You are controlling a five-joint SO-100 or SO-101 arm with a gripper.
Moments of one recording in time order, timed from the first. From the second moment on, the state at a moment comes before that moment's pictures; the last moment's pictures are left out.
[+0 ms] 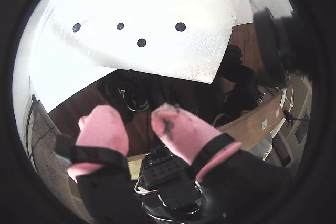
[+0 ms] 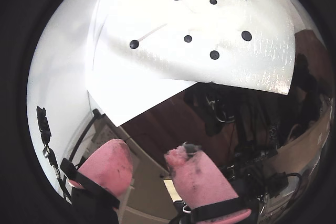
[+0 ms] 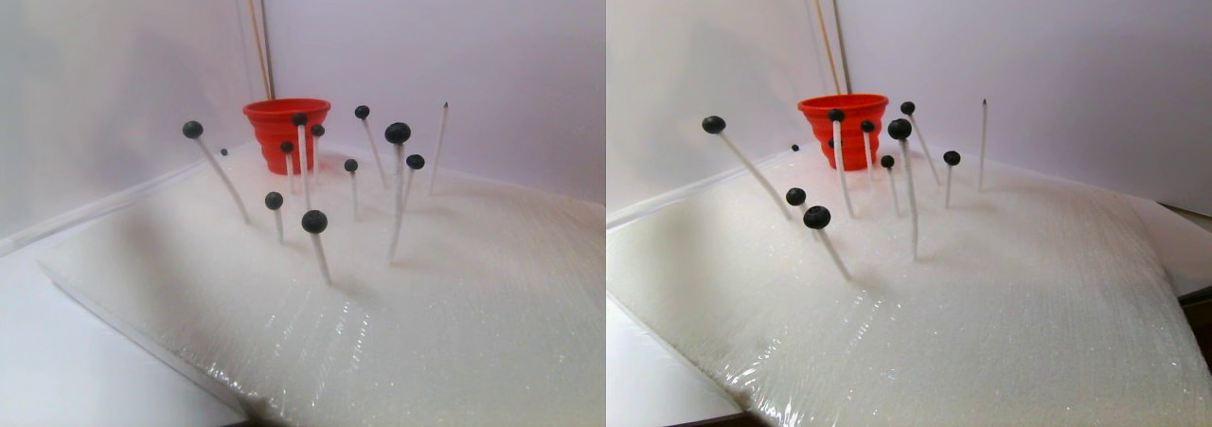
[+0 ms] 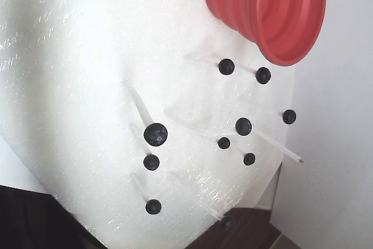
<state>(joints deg) -2.0 170.7 115.1 92.0 -66.2</state>
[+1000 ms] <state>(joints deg) 6.3 159.5 117.6 80.6 -80.3</state>
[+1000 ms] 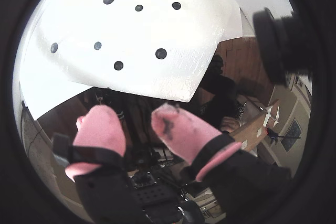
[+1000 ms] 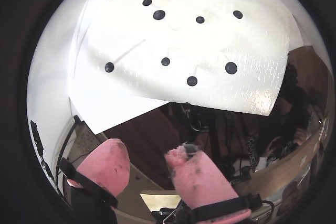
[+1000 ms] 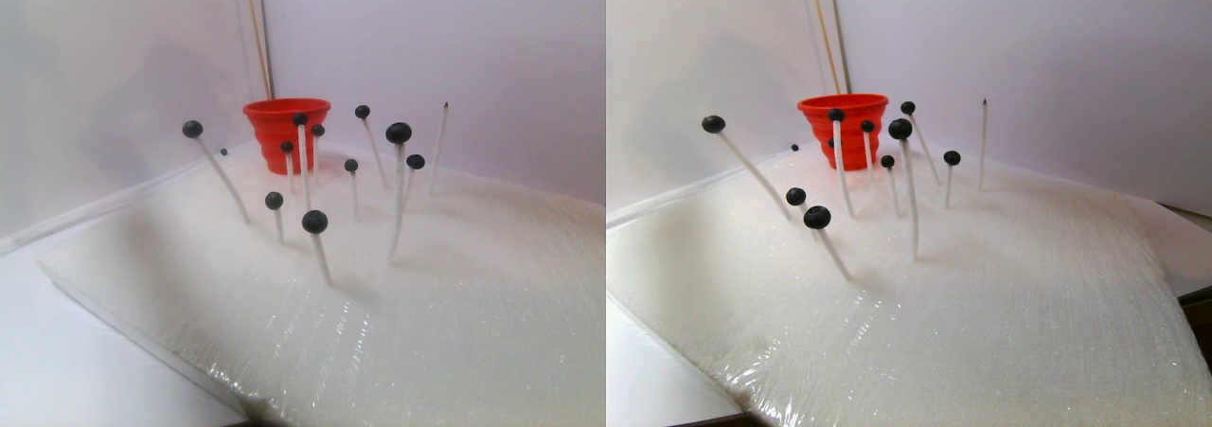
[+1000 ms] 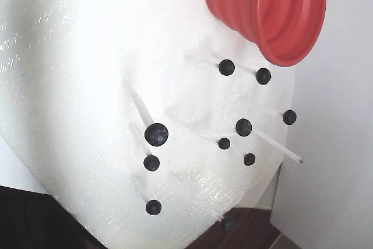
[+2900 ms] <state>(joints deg) 8.6 152.8 129.5 59.2 -94.1</state>
